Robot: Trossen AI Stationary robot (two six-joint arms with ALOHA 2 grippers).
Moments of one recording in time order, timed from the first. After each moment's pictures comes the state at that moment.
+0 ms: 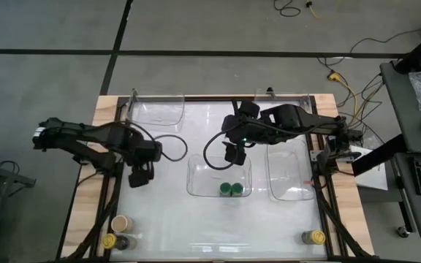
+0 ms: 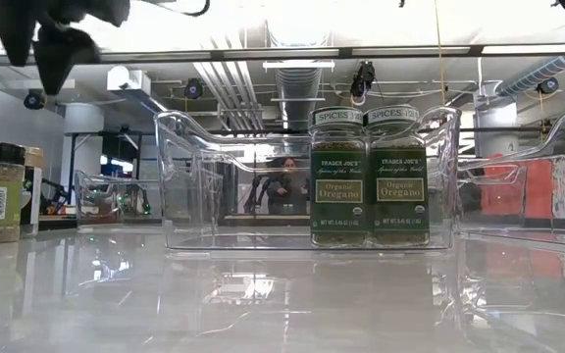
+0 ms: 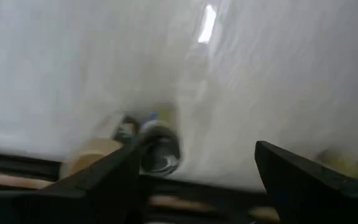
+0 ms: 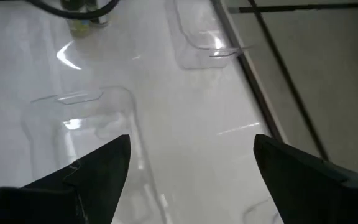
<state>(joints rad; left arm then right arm) -0.15 1.23 1.21 -1.49 0.04 -0.34 0.14 1.89 2.35 -1.43 0.43 0.23</state>
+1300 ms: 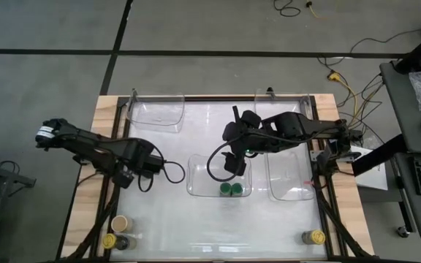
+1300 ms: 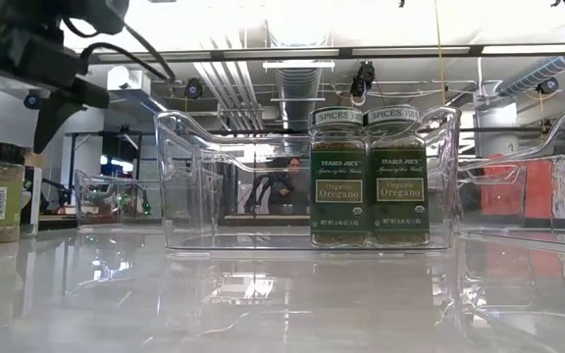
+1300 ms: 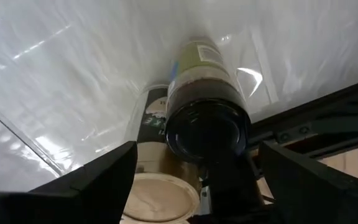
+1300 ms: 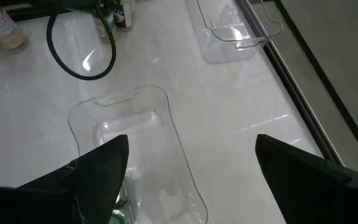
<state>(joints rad) -0.21 1.27 0.93 -1.46 -0.07 0.27 0.20 1.89 2.35 -1.43 0.39 0.38</state>
